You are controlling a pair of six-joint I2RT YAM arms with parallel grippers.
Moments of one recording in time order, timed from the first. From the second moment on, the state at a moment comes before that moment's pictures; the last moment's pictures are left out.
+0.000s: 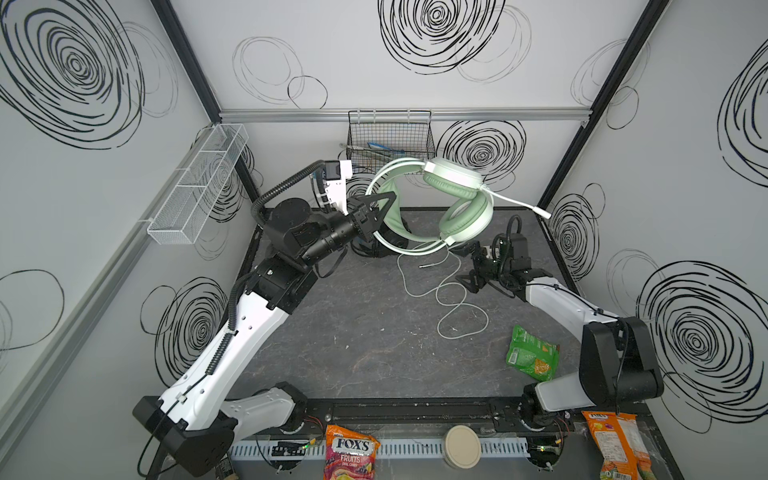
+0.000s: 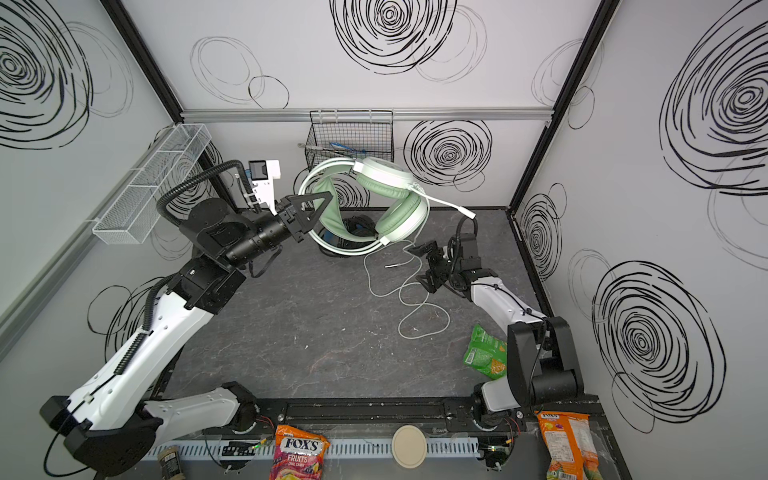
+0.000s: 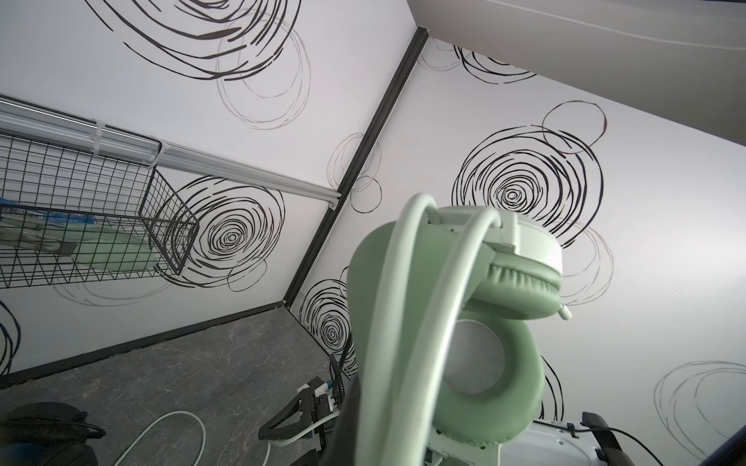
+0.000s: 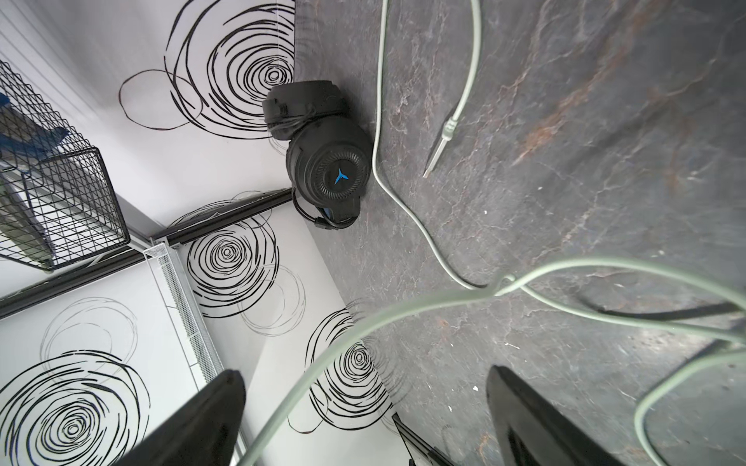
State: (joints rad) left arm -0.50 1.17 1.40 -0.05 0.40 -0.59; right arm 0.21 1.46 0.88 -0.06 -0.63 1.35
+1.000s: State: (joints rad) left arm -0.43 1.10 1.21 0.01 0.63 -0.60; right arm 0.08 1.60 1.32 -0.22 -0.36 0.91
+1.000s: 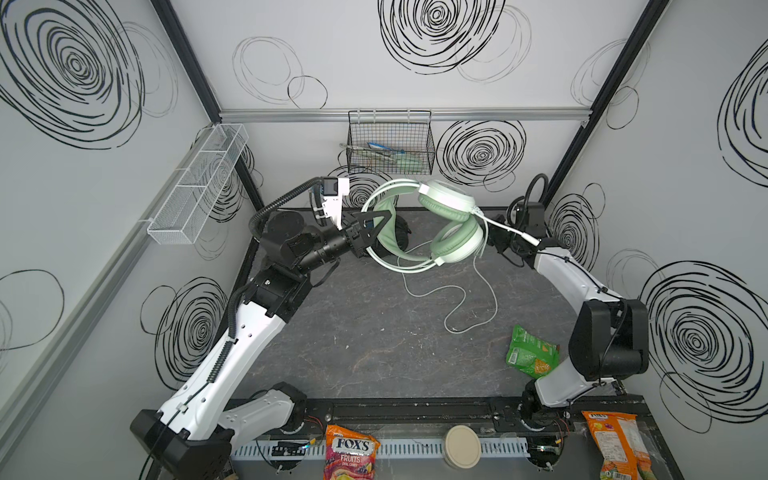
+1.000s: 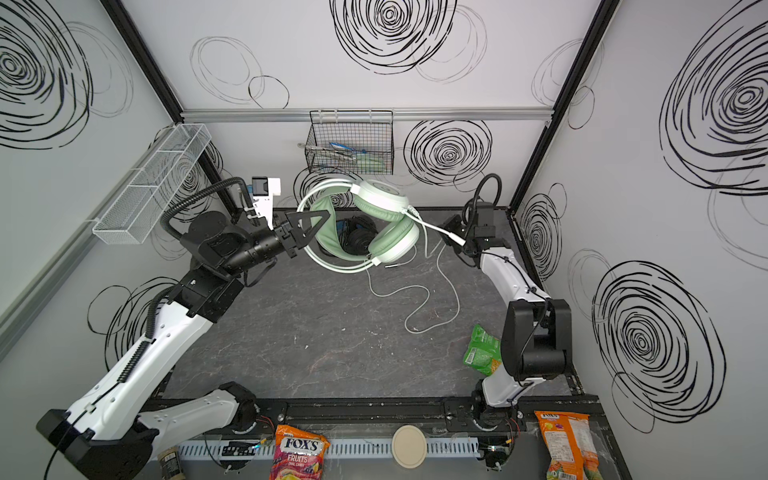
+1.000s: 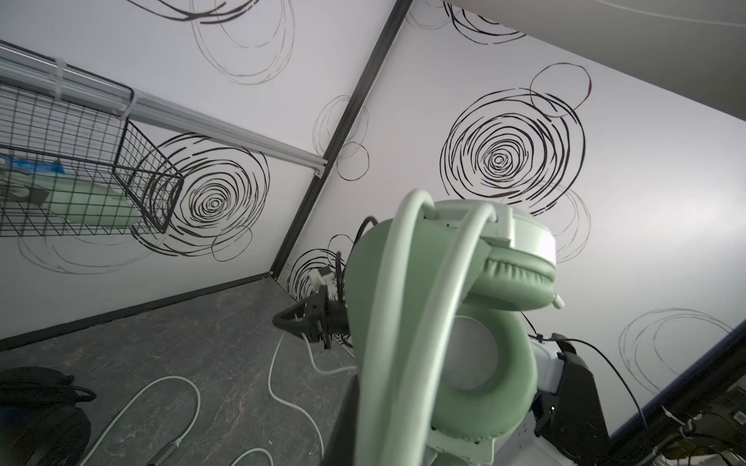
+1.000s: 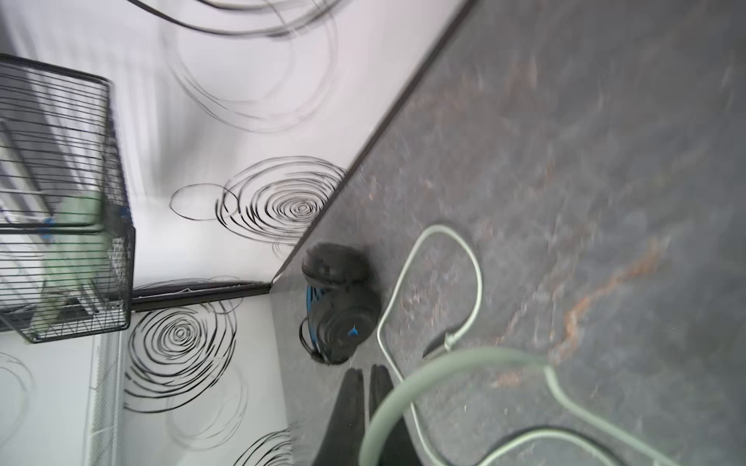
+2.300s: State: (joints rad) left arm -0.61 1.44 1.07 -0.03 0.28 -0.76; right arm 0.62 1.53 1.72 -0.26 -0.01 0.18
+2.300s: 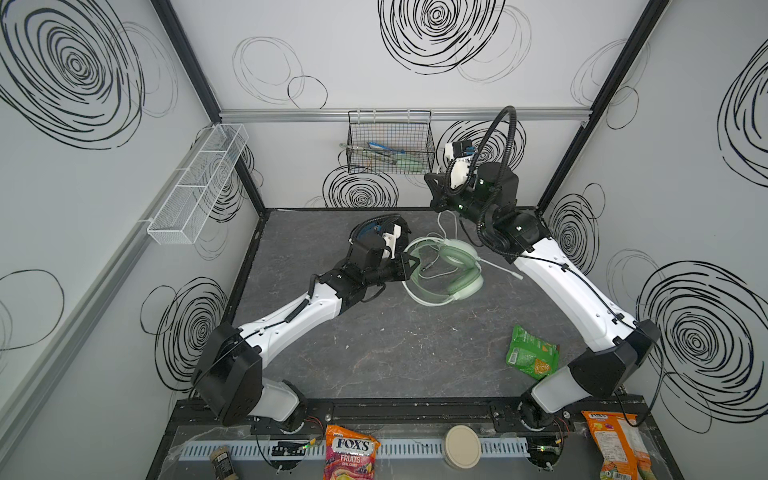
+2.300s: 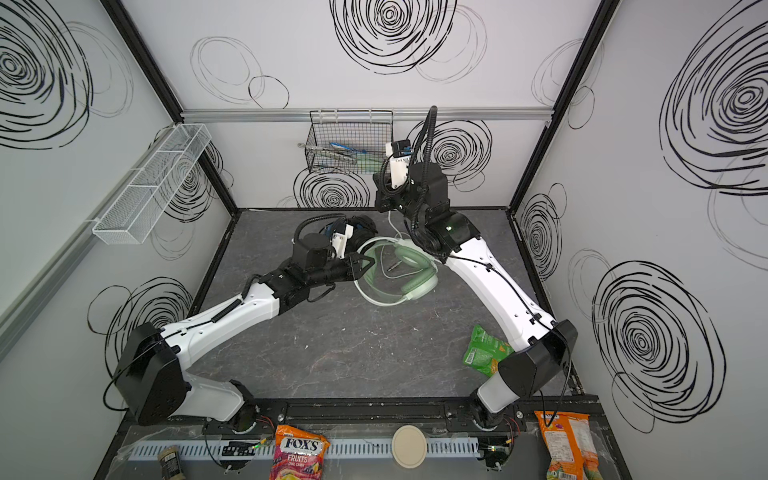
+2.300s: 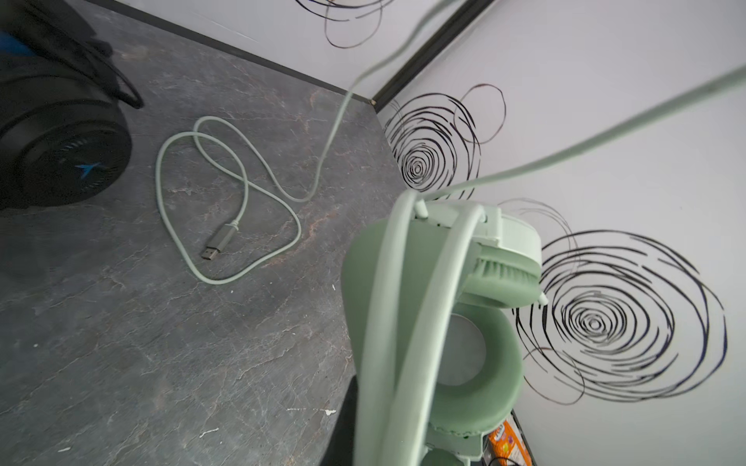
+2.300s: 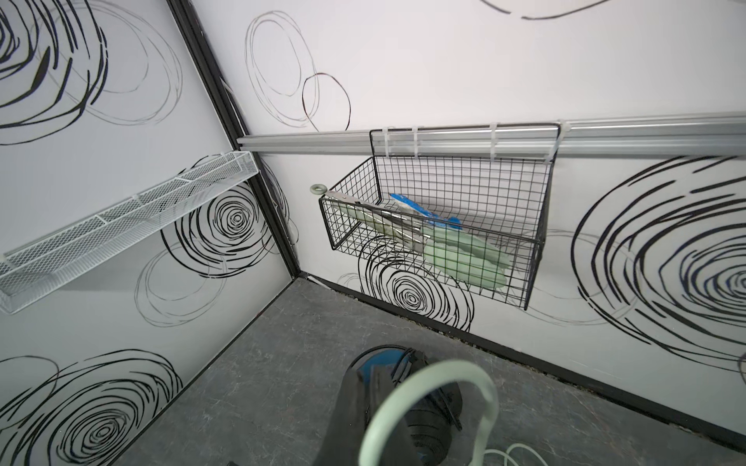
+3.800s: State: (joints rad) left arm -0.33 1.14 1.21 -0.24 0.05 -0.46; right arm 0.49 1.22 1.61 -0.41 0.28 0.04
